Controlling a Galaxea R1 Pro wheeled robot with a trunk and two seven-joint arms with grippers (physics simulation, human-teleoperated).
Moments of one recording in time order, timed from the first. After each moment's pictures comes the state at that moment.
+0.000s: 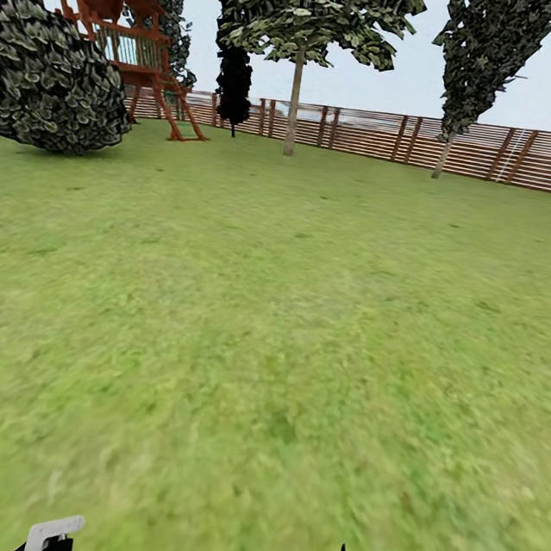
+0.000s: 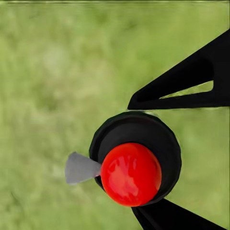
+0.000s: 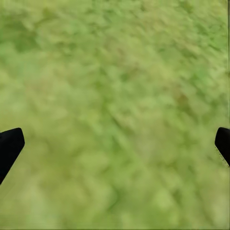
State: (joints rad) left arm -0.39 0.18 -0.29 -0.10 0.56 -0.43 0.05; right arm -0.42 0.01 0.15 -0.02 -0.01 -0.65 -0.30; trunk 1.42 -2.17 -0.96
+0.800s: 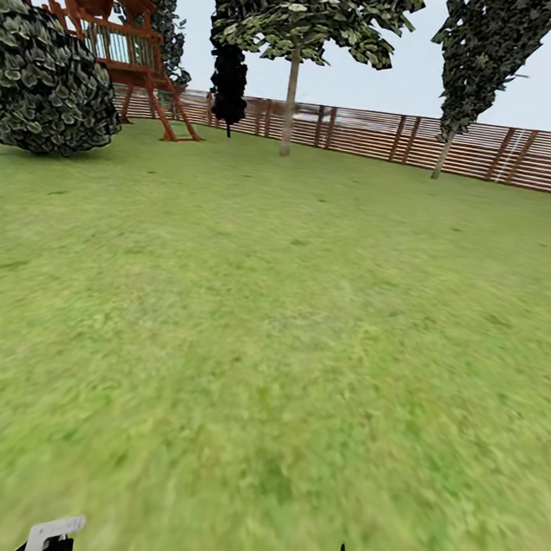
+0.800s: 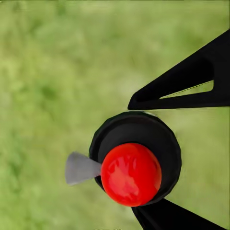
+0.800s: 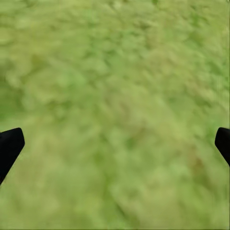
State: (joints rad) left arm -0.39 0.18 -0.29 -0.10 0.56 -0.43 0.05; right arm -0.42 0.01 0.15 -0.02 -0.01 -0.65 -0.30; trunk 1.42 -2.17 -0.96
